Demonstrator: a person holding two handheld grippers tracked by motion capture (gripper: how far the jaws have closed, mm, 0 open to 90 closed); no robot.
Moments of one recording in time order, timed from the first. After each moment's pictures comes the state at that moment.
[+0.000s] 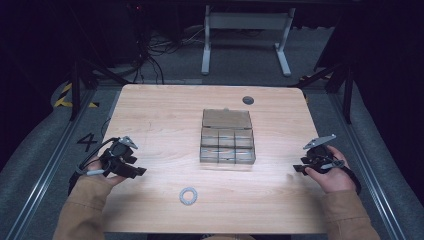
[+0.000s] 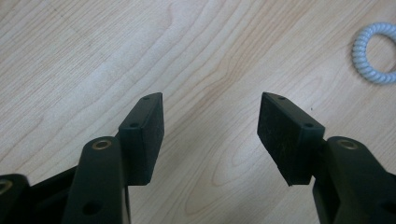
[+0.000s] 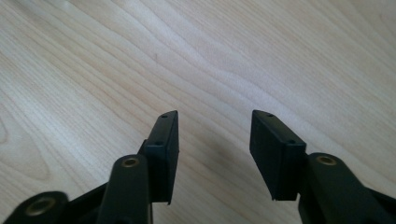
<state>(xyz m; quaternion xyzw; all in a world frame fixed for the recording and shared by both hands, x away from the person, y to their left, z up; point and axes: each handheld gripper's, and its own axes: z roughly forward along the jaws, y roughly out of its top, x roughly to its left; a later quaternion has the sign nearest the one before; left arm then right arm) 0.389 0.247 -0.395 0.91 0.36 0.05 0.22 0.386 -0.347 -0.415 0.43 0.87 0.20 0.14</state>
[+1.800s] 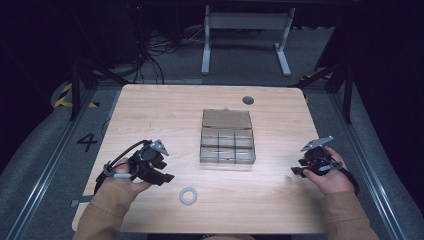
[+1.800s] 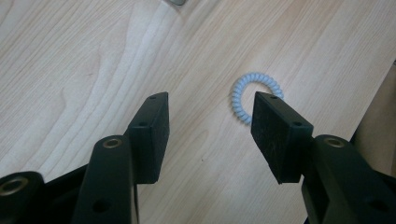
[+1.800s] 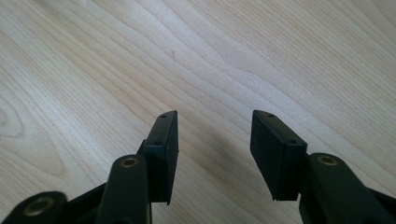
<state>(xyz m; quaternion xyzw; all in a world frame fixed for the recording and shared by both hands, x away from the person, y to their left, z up) 0.362 0.163 -0.364 0.93 0.28 0.02 0.24 0.383 -0.340 -0.418 0.42 0.87 0.21 0.13</state>
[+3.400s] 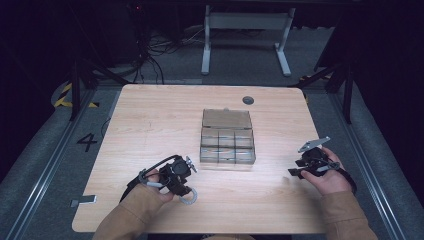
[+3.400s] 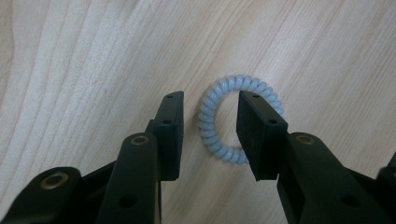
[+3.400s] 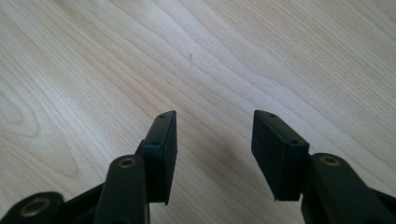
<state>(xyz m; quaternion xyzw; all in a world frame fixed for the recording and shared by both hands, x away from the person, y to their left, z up) 0.361 0.099 -0.422 0.96 0.25 0.00 0.16 0.383 -0.334 -0.421 0.41 0.88 0.21 0.12</state>
